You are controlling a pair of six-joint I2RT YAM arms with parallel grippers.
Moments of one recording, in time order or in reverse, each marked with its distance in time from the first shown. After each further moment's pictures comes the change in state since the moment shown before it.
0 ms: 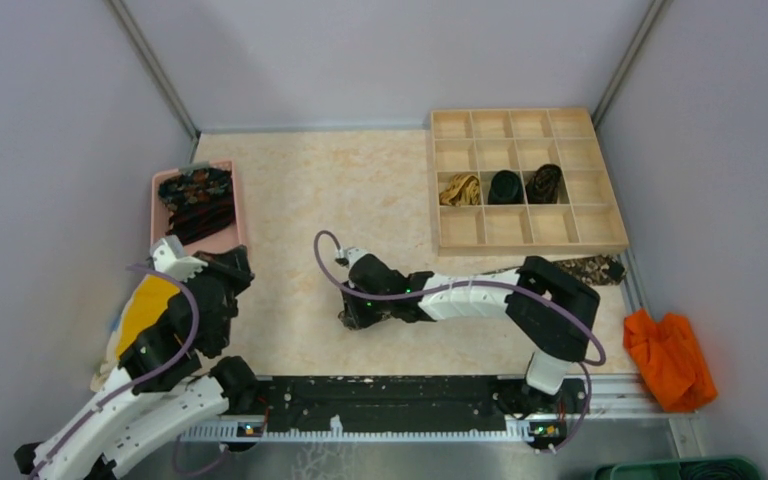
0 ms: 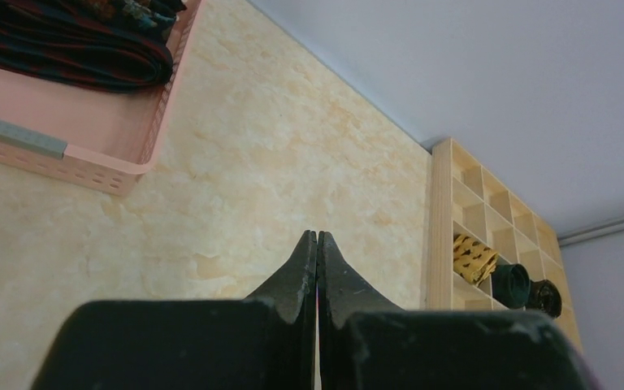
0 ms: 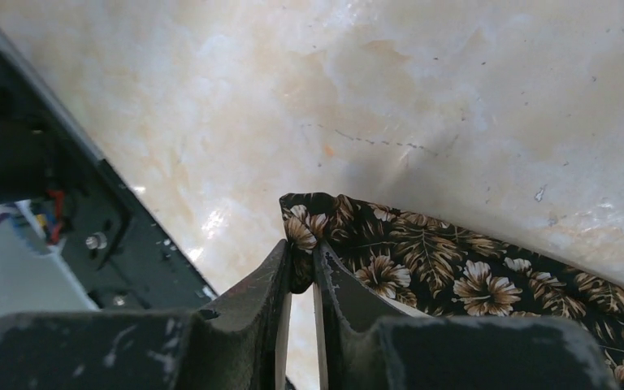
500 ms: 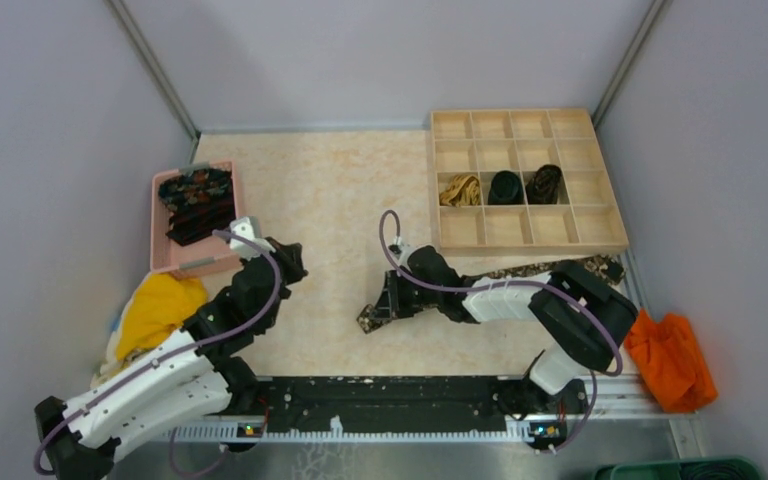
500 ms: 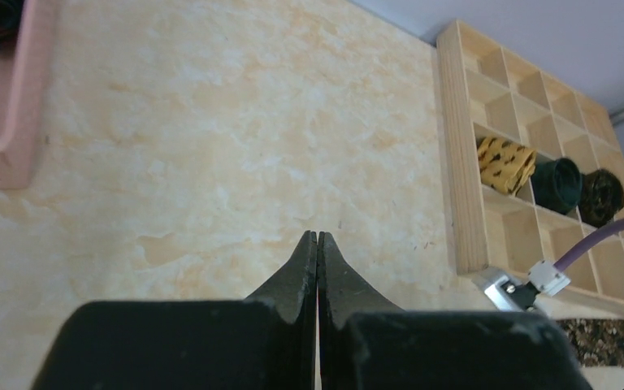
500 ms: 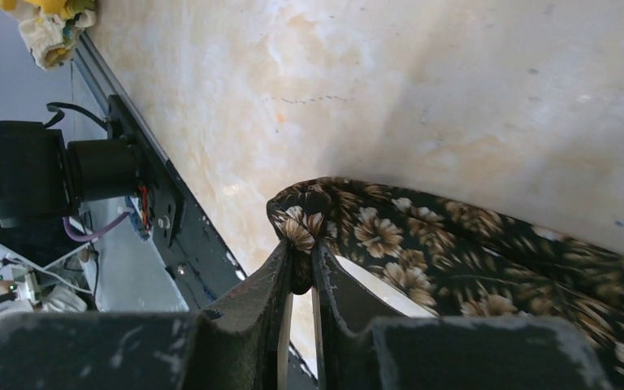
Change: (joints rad) left arm 0.000 0.257 -0.154 0.361 0.193 0.162; right arm -0.243 -0.157 -0.375 0.408 -0.322 0.209
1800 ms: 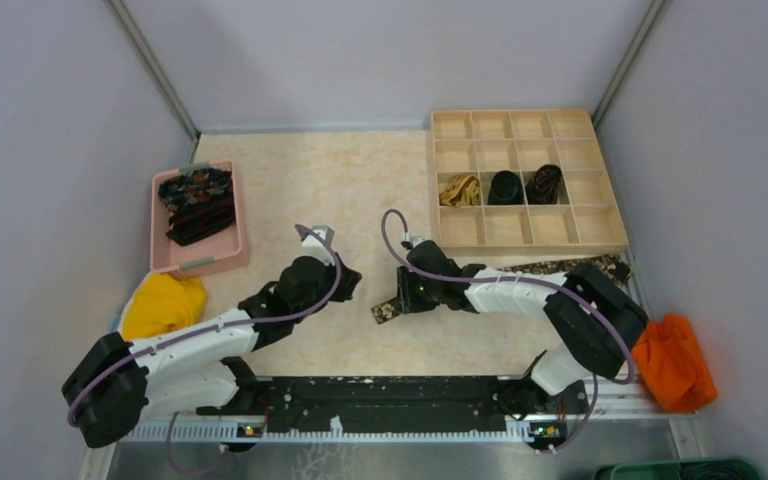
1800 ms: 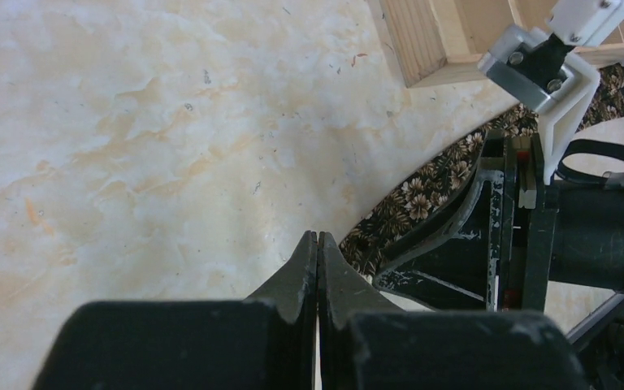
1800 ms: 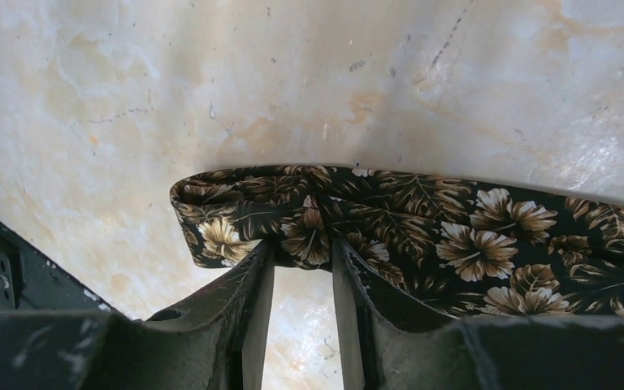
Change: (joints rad) left arm 0.000 0.434 -0.142 0.452 0.554 0.091; right arm -0.051 -0.068 0.071 -0.408 0.268 -0.151
